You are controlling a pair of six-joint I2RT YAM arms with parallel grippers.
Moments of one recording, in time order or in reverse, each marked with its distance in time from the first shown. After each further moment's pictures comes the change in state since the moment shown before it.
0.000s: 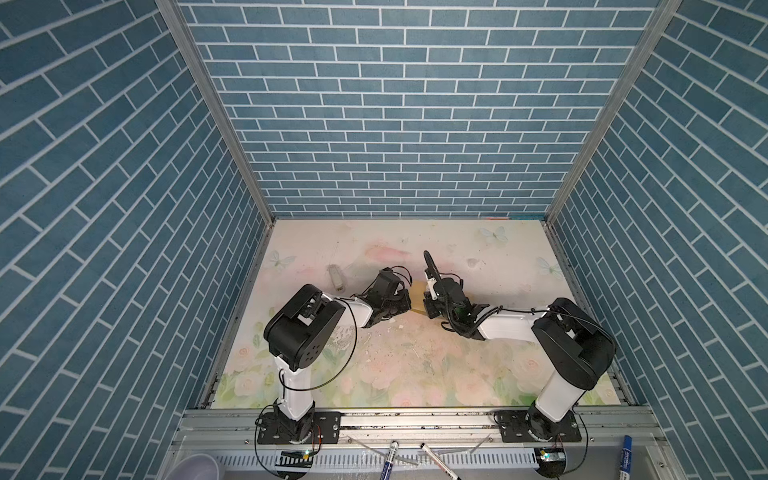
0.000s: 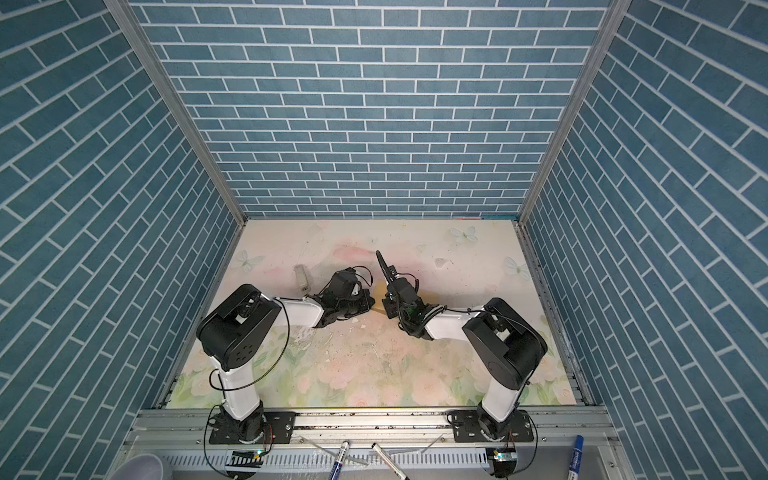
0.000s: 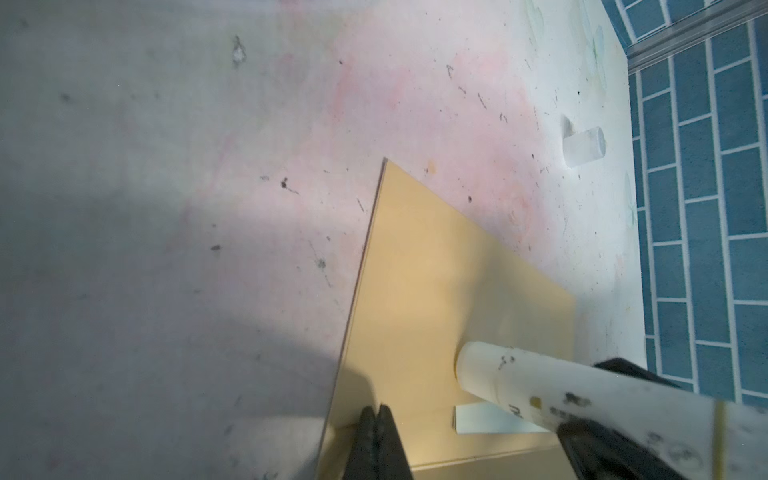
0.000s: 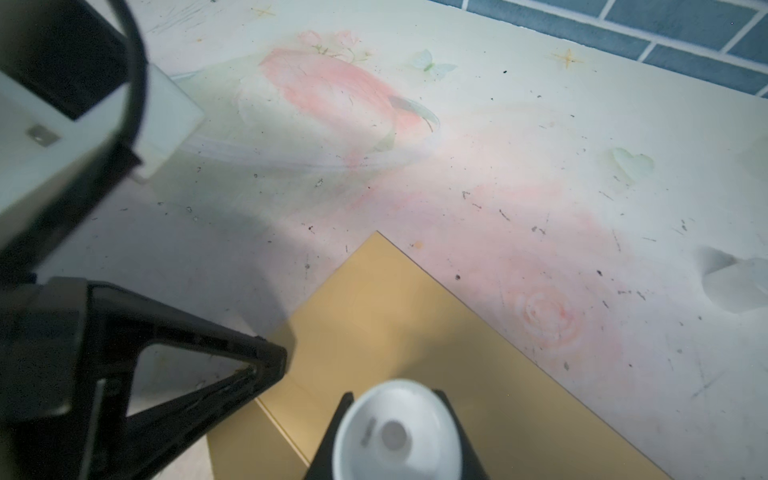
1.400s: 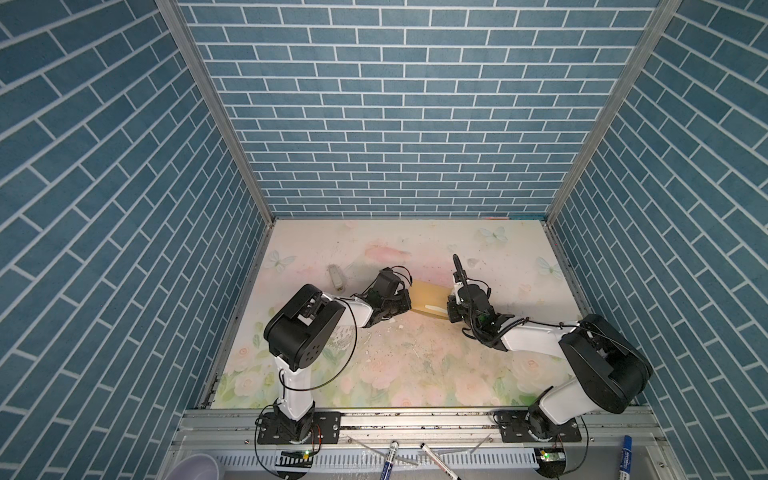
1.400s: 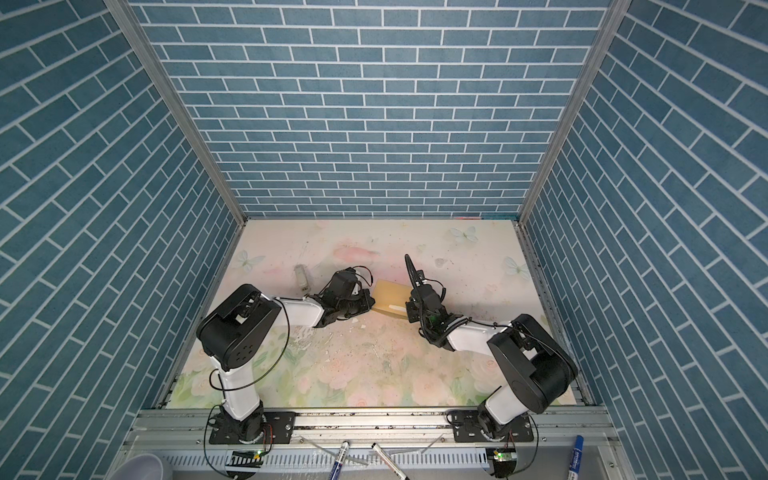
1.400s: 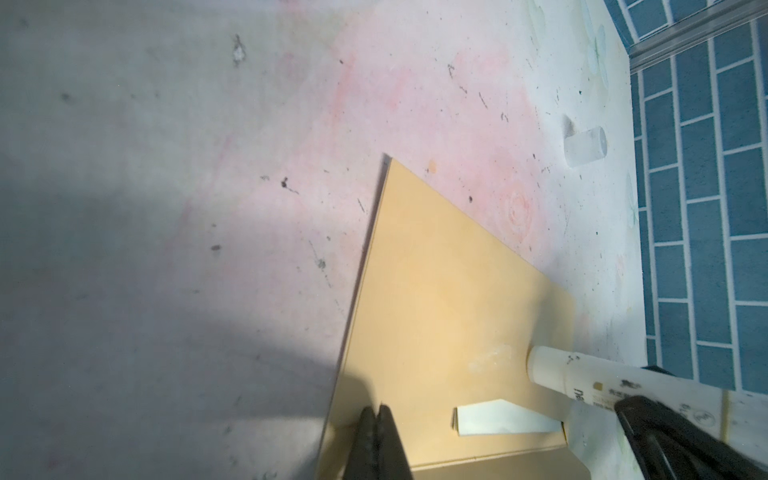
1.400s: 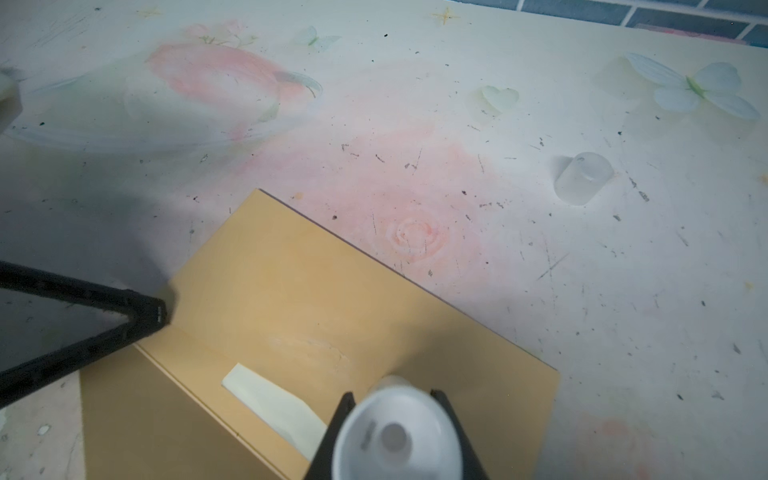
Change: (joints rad) left arm -0.002 0.000 0.005 -0.008 -0.001 -0.001; right arm -0.109 -0.176 -0.198 0.010 0.024 0.072
